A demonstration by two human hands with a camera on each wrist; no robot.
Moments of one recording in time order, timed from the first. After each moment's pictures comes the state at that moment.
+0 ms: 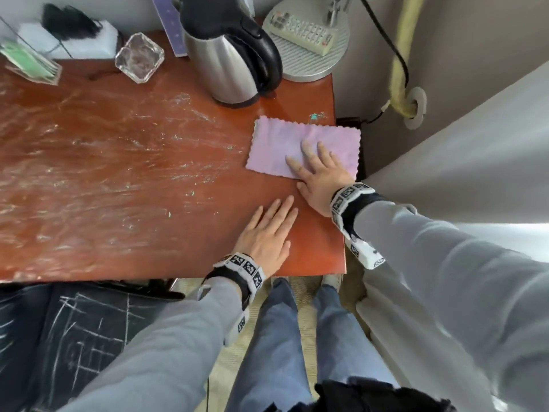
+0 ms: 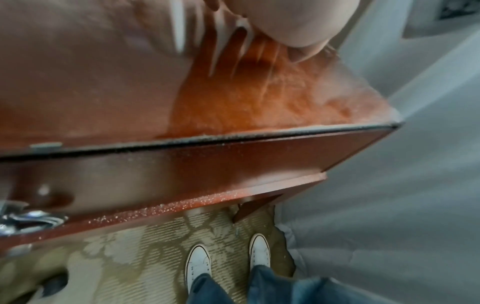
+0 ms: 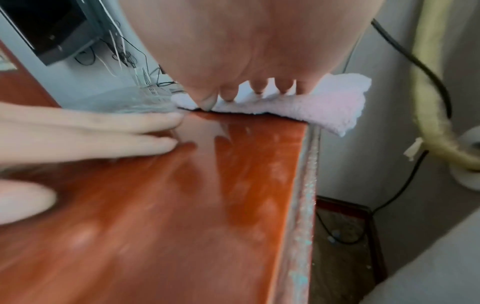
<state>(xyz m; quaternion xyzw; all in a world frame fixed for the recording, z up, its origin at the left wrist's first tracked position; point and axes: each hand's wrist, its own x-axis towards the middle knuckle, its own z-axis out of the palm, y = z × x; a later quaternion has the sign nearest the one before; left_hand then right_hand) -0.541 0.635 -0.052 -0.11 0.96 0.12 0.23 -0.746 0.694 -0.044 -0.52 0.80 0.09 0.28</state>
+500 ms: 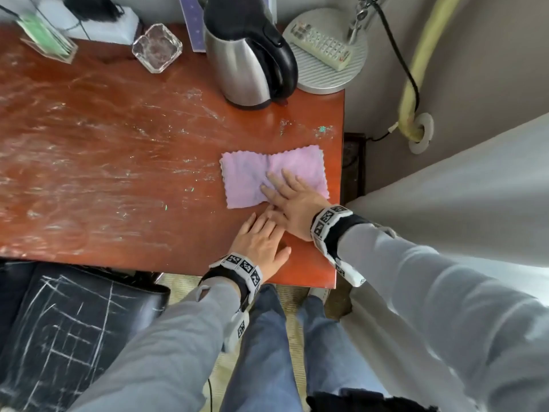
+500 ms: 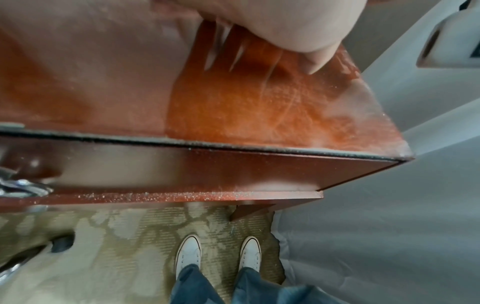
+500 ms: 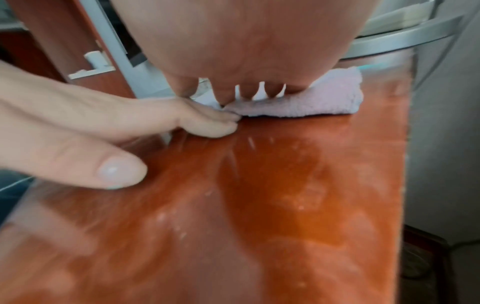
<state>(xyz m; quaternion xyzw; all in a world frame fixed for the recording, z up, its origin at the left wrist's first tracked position) -0.550 0.643 -0.054 -0.20 0.94 0.11 0.24 -0.716 0.677 -0.039 -0.64 0.69 0.08 0.33</state>
